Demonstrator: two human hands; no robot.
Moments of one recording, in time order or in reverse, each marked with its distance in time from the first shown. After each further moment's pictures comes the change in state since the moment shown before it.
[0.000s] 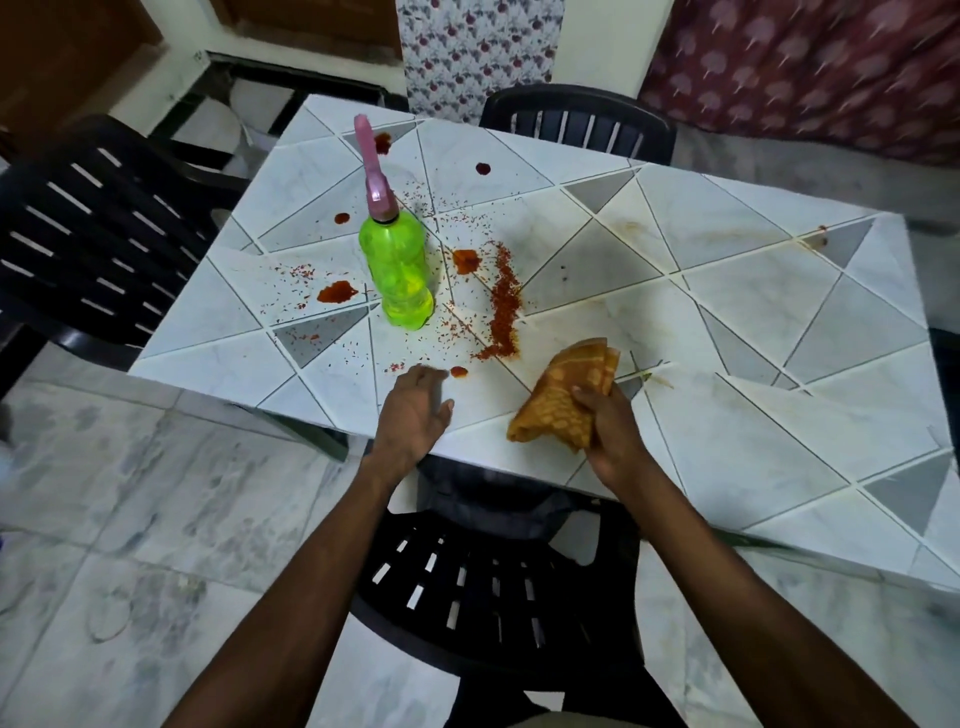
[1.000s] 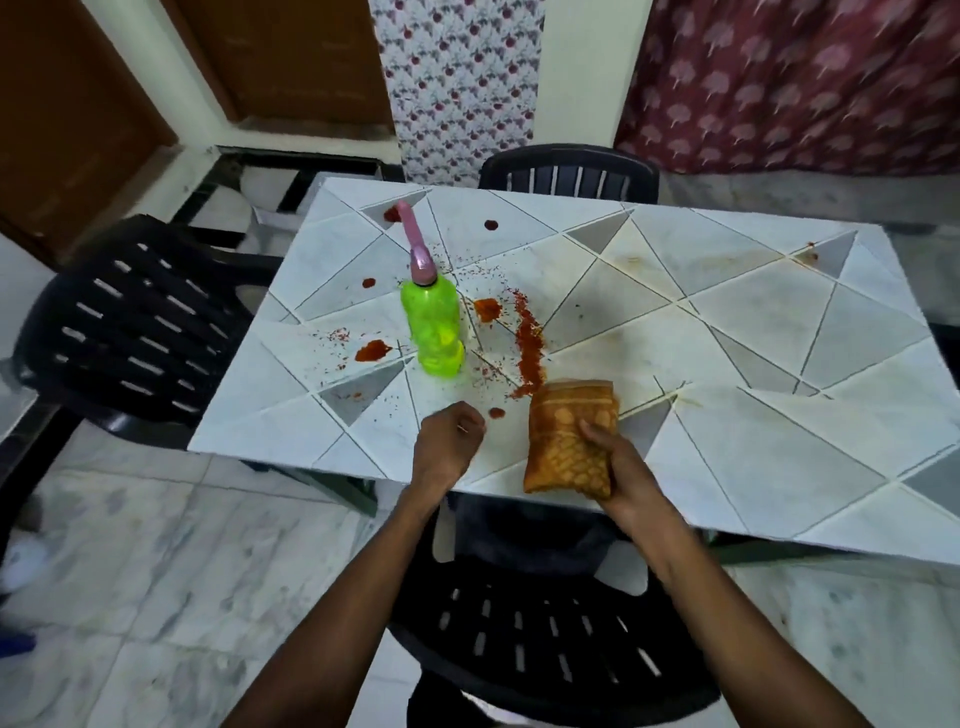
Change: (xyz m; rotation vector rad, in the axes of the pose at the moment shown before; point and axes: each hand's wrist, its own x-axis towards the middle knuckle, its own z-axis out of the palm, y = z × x) left_hand 0.010 0.001 -0.041 -0.195 -0.001 -0.164; right_hand -0.046 0.021 0.046 0.188 -0.105 0.135
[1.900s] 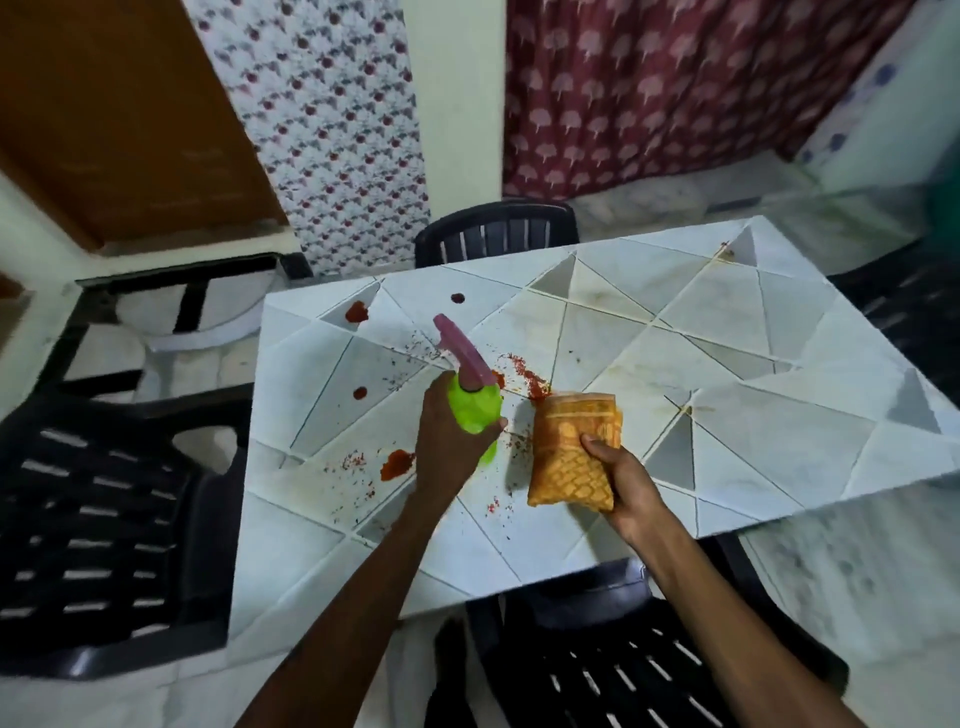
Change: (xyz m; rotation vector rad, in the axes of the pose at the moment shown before) left_hand 0.138 0.010 -0.101 -0.176 -0.062 0.373; right_hand 0.036 0.023 0.120 0.128 0.223 -0.238
